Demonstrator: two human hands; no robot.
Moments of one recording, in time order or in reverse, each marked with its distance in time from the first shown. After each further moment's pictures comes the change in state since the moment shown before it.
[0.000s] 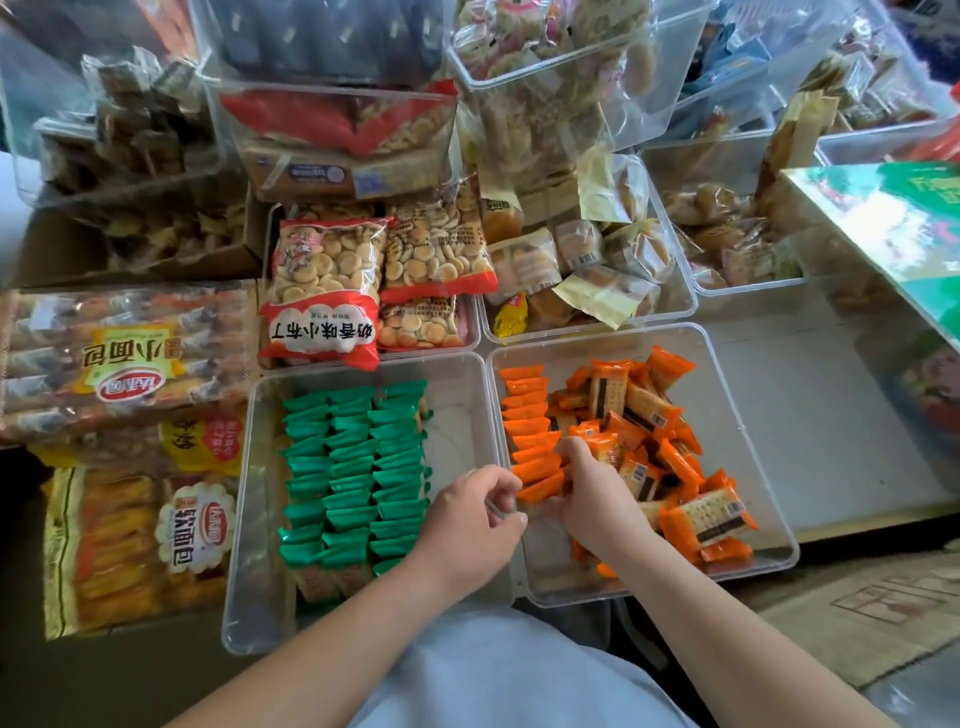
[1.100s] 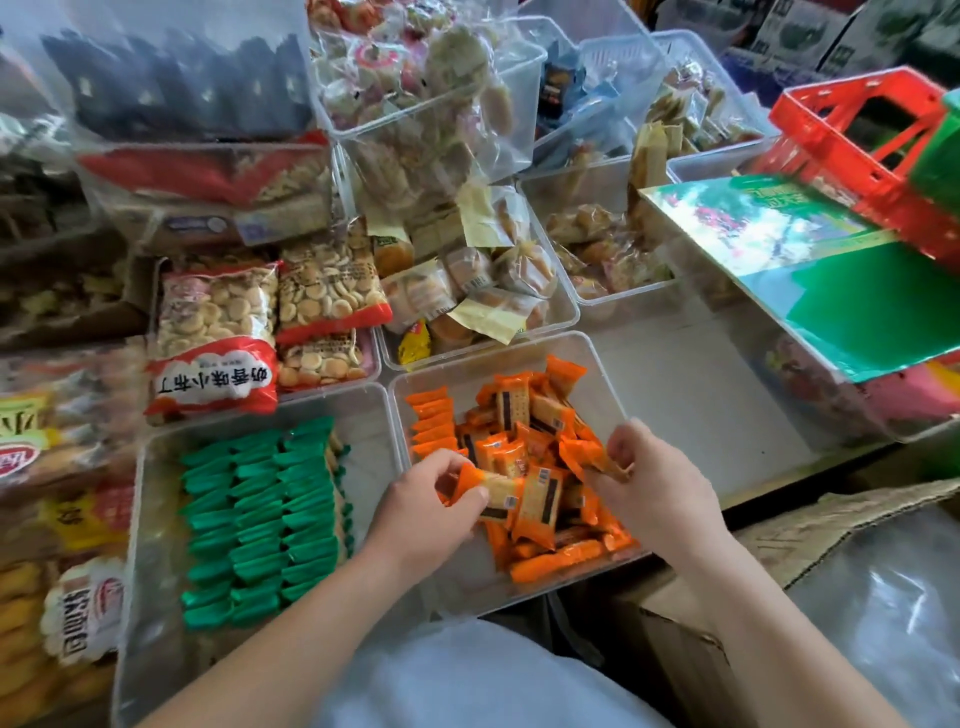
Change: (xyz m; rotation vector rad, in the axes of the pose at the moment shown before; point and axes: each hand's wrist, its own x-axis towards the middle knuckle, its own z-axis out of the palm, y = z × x) left_hand 0.019 0.059 0.026 -0.050 -0.032 0.026; right_hand -0.072 0.050 -0.126 -0.098 0.310 0.256
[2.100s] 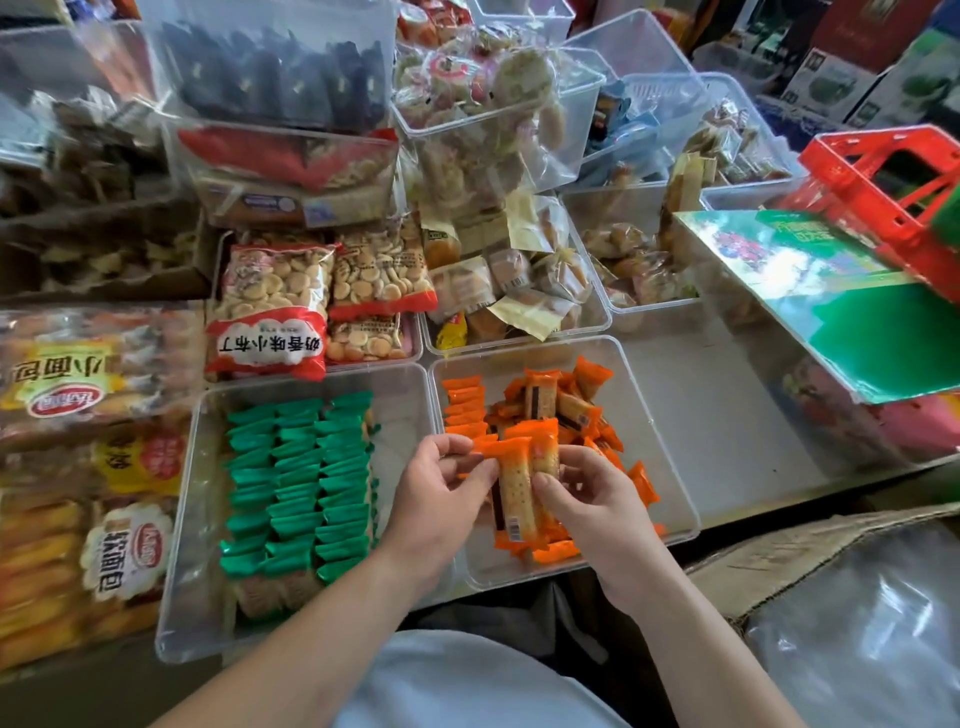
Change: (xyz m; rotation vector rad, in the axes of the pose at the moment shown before) left_hand -0.038 -0.003 -0.006 -0.573 0.172 -0.090; right_hand -0.063 -0.059 0.043 0.966 -0.202 0.003
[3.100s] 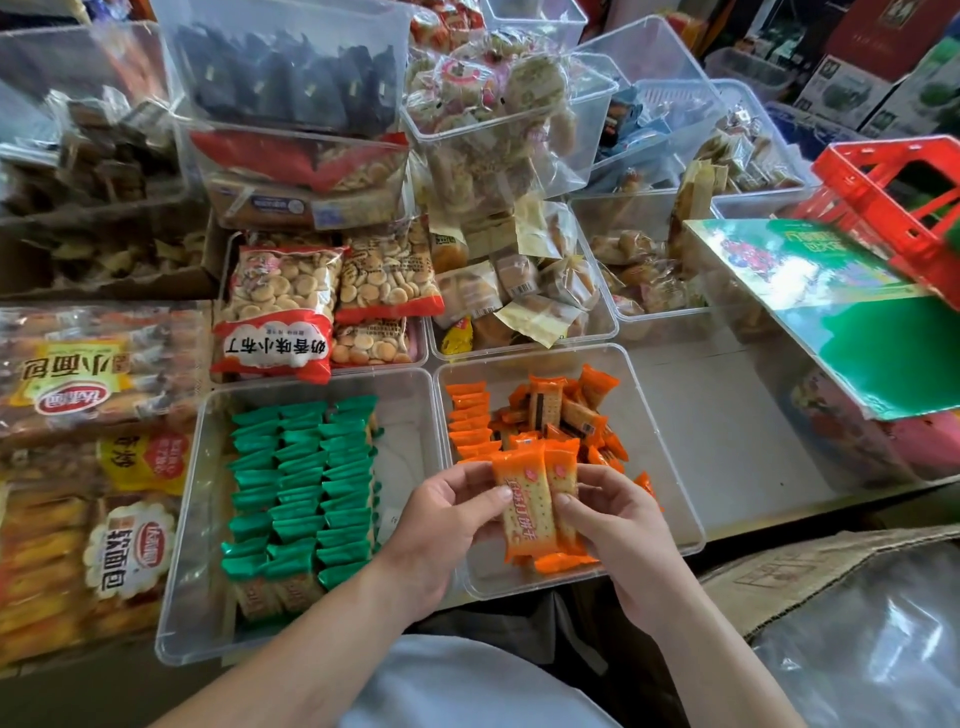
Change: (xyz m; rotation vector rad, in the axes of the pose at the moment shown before) left_hand -0.007 -0.001 -0.002 -0.279 -0.255 -0.161; right_hand 0.000 -0.003 -0.015 0.076 -0.006 0.134
